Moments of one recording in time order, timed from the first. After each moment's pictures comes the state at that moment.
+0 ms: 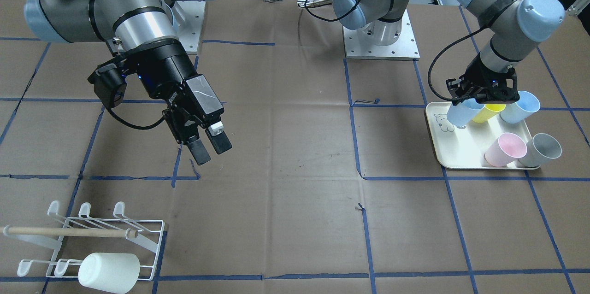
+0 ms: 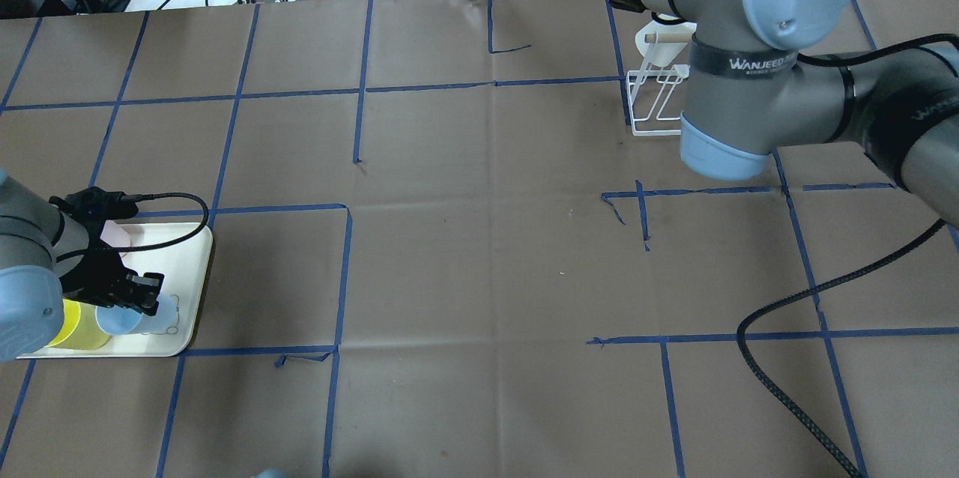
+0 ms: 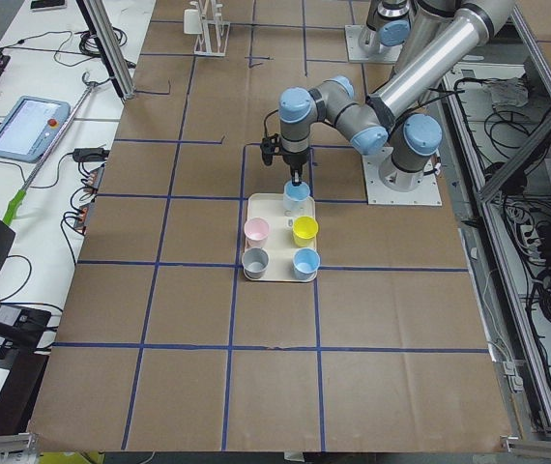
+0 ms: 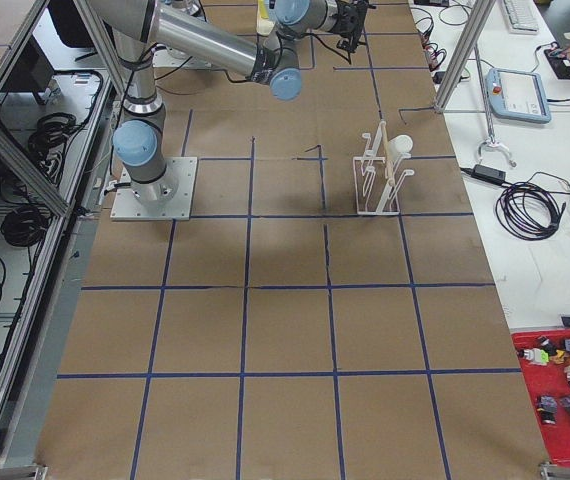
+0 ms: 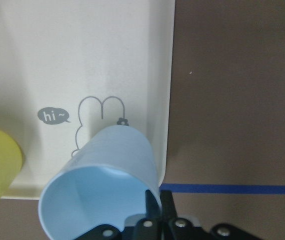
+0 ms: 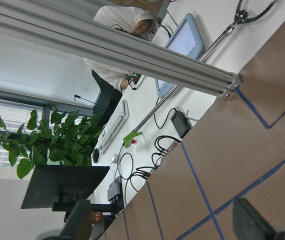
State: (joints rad) left arm -0.99 -1.47 -2.13 -1.15 1.62 0.58; right arm 1.66 -1.39 1.89 -3.17 -1.13 1.14
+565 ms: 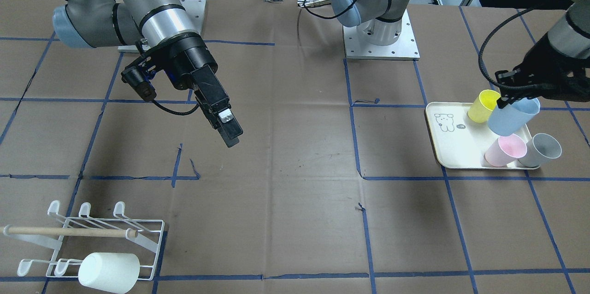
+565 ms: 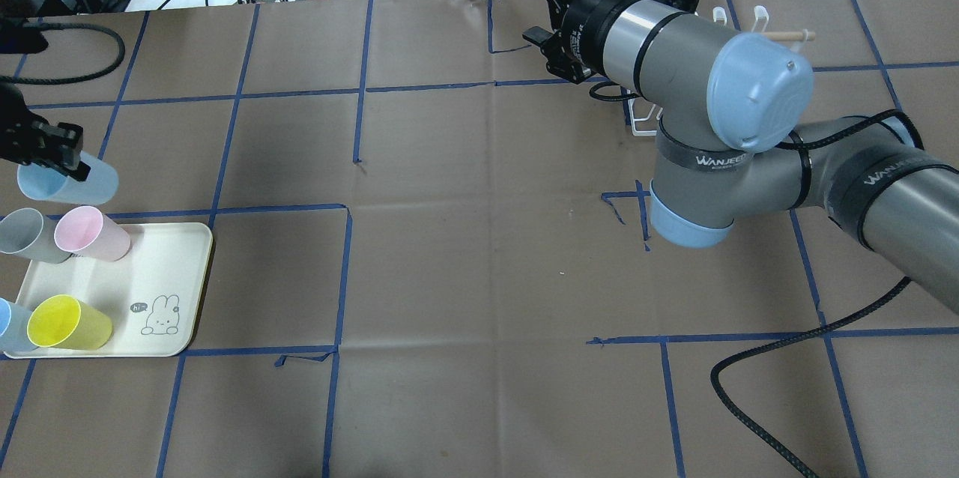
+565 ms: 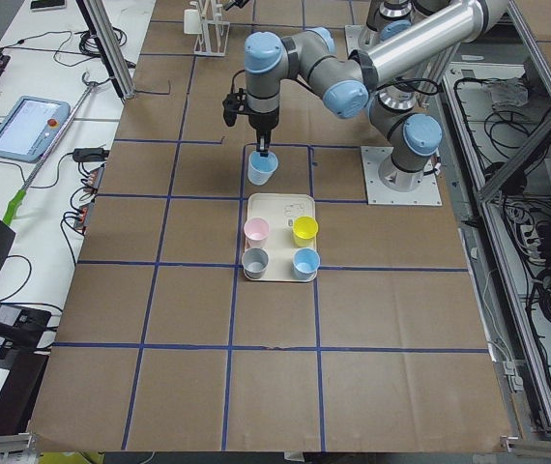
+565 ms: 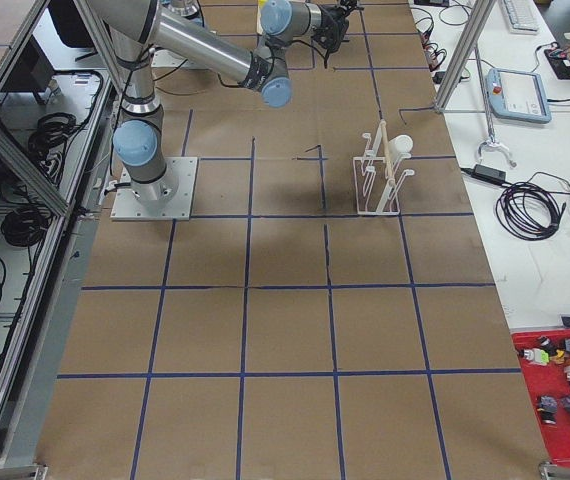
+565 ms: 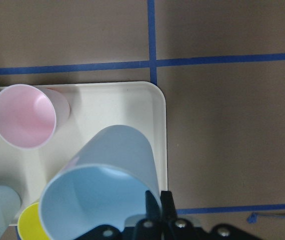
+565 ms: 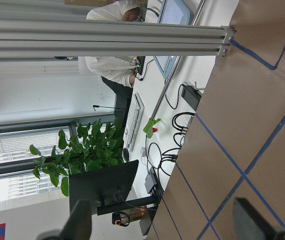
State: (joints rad) left arm -1.07 -1.60 -1.64 -1.48 1.56 0.59; right arm 1.69 -1.38 1.98 -3.36 -1.12 1.45
